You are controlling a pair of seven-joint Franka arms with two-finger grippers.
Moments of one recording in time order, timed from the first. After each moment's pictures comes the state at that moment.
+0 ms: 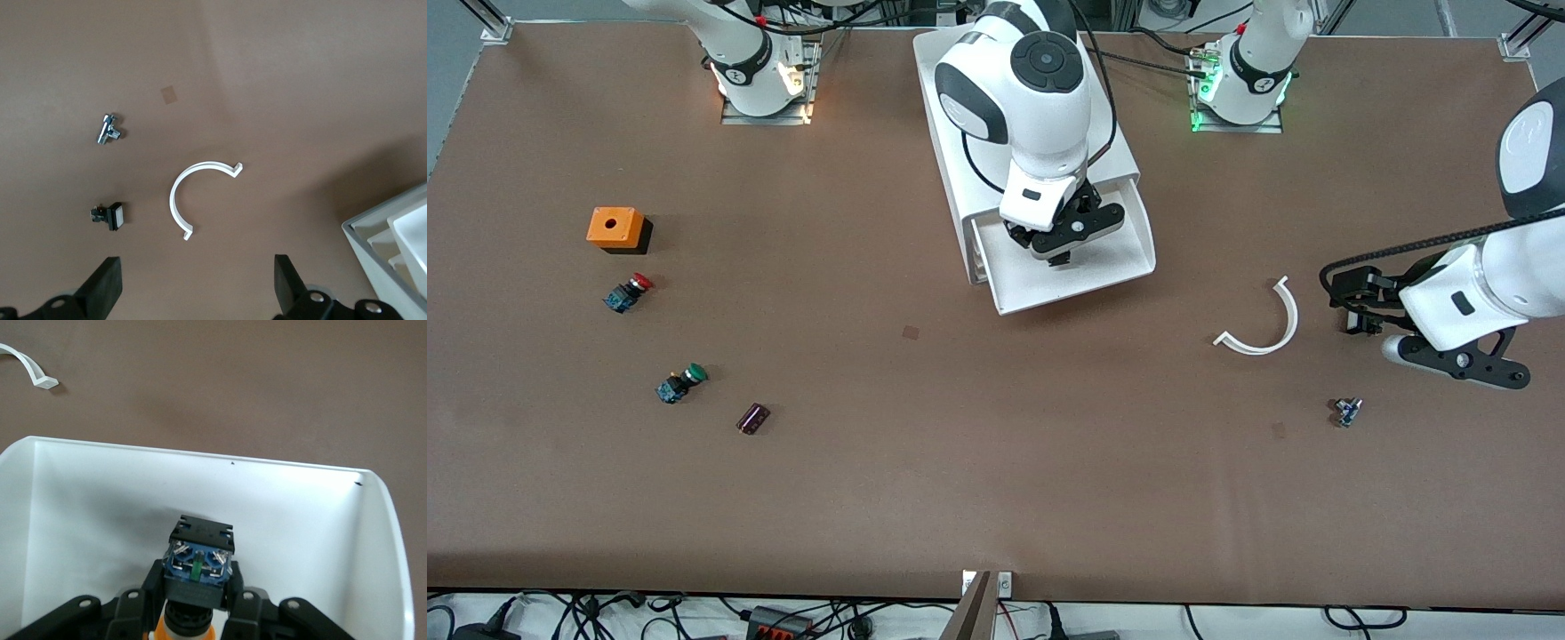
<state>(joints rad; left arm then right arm) 0.05 0.43 -0.17 -1.17 0.04 1.42 0.08 0.87 0.74 0.06 -1.02 -0.03 1.87 0.52</state>
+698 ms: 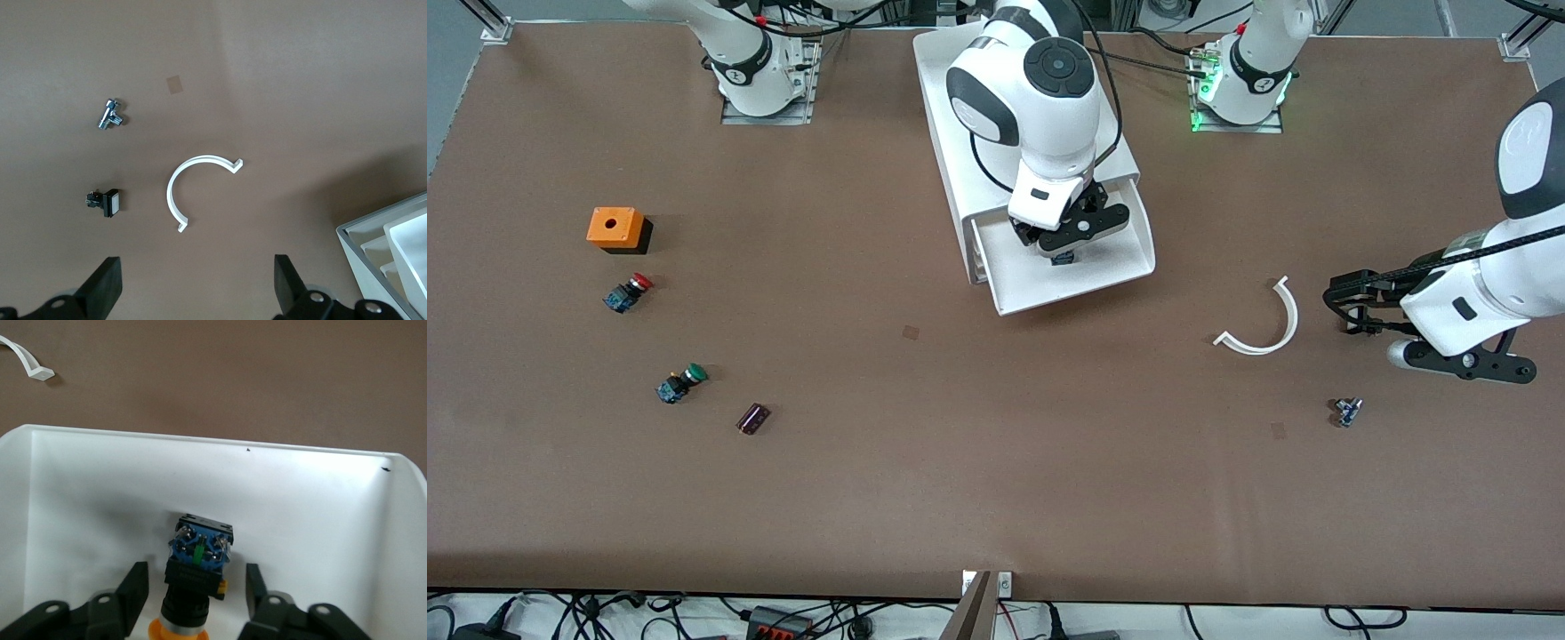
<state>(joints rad) 0.05 0.43 -0.17 -1.17 0.04 1.40 0.02 0.88 0.76 0.06 -1.01 -0.03 1.87 0.55</state>
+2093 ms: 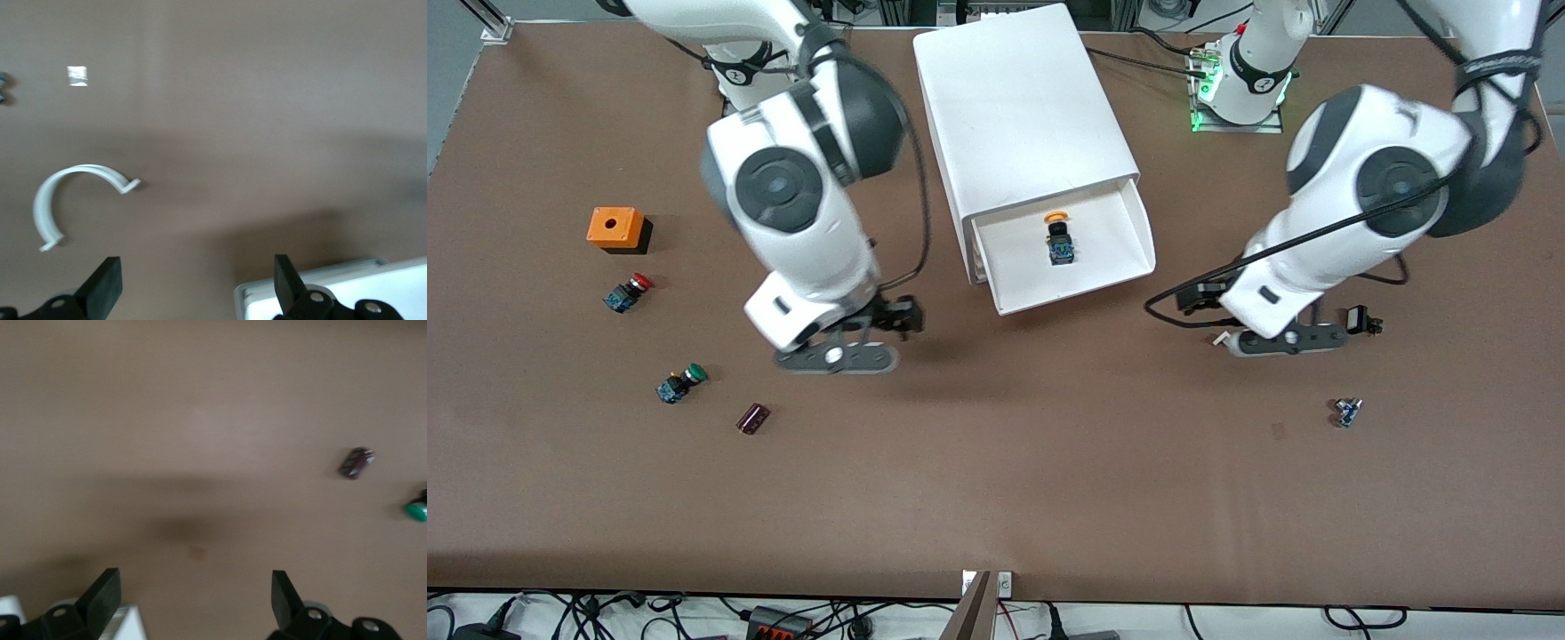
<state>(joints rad) 0.03 0.34 -0.43 -1.59 0.04 1.88 -0.54 0.46 0.69 0.02 -0.95 -0.07 1.64 0.44</state>
